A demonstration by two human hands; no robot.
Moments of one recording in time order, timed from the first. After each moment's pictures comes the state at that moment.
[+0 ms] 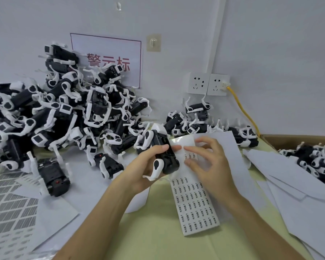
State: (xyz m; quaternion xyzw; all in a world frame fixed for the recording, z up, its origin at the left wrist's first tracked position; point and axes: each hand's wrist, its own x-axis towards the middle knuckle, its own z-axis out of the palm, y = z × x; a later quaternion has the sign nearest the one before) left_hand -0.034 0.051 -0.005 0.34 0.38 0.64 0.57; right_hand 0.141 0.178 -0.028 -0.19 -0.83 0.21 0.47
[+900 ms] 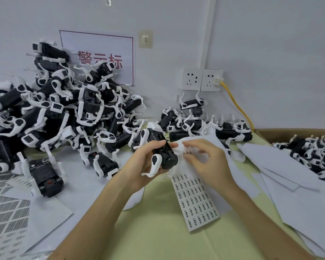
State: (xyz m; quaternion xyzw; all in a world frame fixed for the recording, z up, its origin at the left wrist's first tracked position) left_hand -0.026 0.056 -0.006 0.35 0.41 0.64 0.54; right_hand 0.144 0.186 -0.029 -0.19 -0.82 0.27 0.47
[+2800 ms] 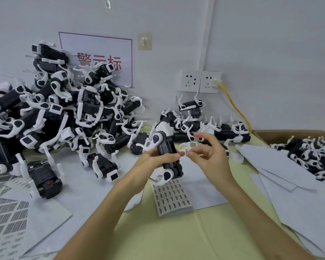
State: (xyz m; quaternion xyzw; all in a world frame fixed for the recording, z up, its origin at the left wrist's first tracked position) left_hand -0.017 0.058 -0.011 0.47 0.52 0.58 0.42; right_hand 0.145 0.184 -0.022 -0.22 -0.73 0.45 0.47
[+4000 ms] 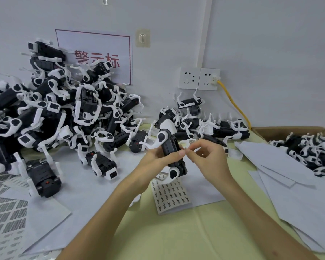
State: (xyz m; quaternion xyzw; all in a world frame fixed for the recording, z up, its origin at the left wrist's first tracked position) left_hand -0.003 0.062 -0.009 0.46 0.56 0.58 0.38; right_hand 0.144 0.181 -0.023 -0.27 -0.76 0.36 0.46
